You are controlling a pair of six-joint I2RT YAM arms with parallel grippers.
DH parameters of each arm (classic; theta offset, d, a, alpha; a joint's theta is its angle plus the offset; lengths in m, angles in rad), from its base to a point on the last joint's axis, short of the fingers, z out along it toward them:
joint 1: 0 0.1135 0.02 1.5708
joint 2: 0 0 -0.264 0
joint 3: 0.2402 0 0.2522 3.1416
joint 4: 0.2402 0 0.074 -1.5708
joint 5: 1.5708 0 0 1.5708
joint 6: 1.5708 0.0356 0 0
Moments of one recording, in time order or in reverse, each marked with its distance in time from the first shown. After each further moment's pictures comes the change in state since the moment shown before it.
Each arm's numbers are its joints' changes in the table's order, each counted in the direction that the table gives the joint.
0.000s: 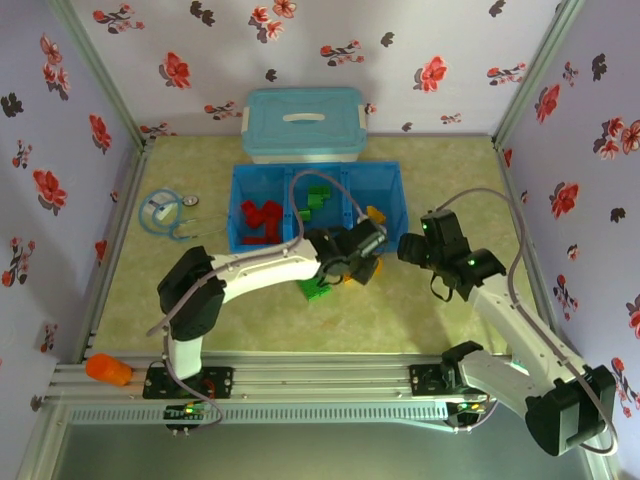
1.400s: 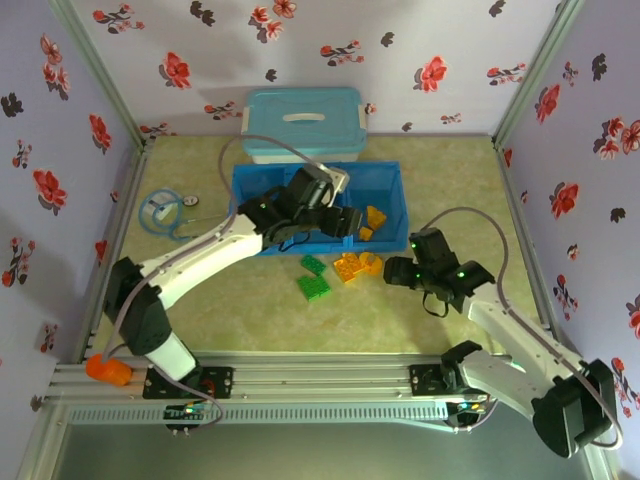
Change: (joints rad) left arm 0.223 0.292 -0.118 -0.139 0.144 0.072; right arm 0.107 -0.010 -0.121 -0.024 -0.154 0.030
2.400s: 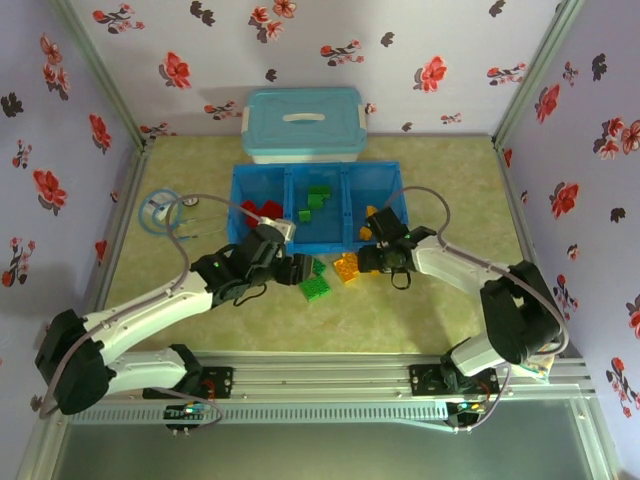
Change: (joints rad) left arm 0.000 0.420 -0.594 -0.082 -0.085 -0.176; right arm 0.066 -0.533 0.214 -0.135 0.027 -0.056
